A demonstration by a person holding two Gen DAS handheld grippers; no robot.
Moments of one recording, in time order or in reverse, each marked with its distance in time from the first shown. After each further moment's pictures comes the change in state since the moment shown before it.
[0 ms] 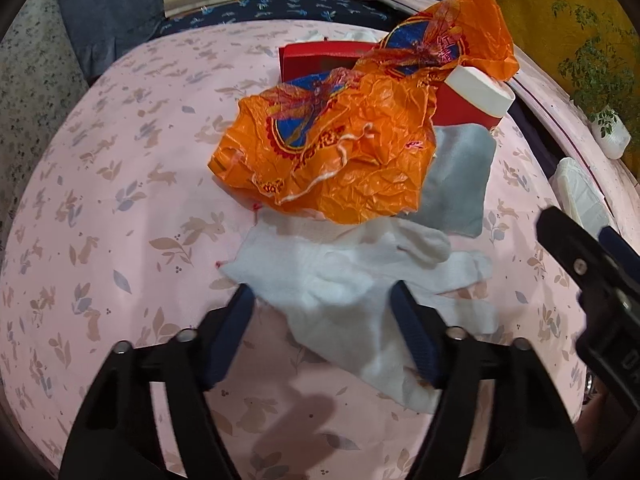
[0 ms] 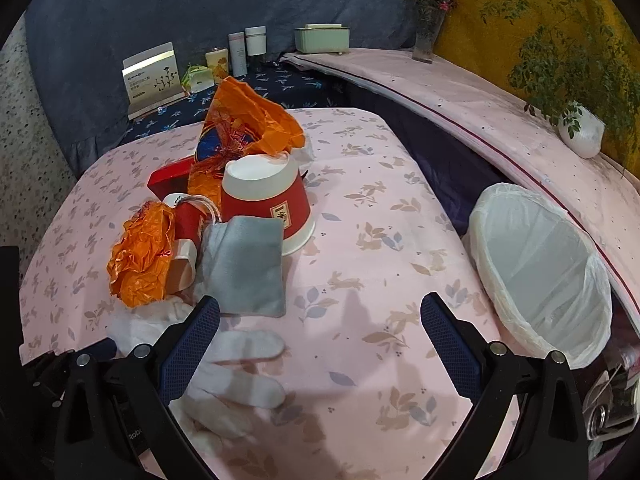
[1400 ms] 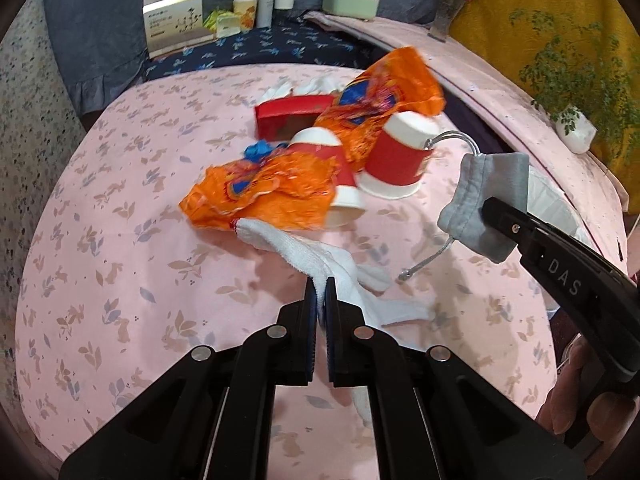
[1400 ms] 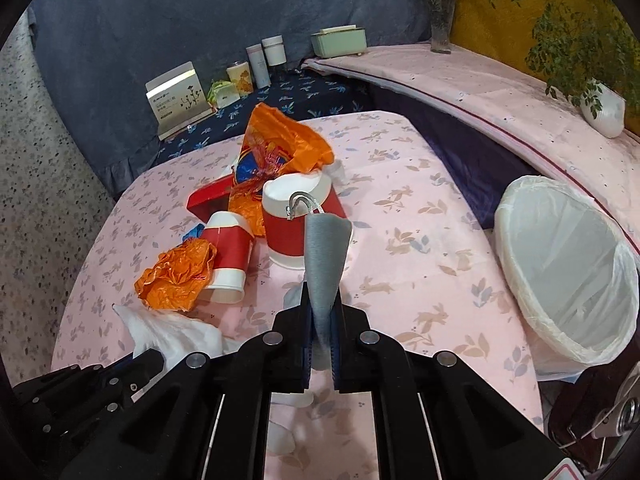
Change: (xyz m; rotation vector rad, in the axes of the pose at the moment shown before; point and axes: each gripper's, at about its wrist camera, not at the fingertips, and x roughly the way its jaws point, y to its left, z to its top) left arm -0.066 -0.023 -0.002 0.094 -0.113 -0.054; right arm -0.019 -0.018 0.006 0.076 -0.010 0.154
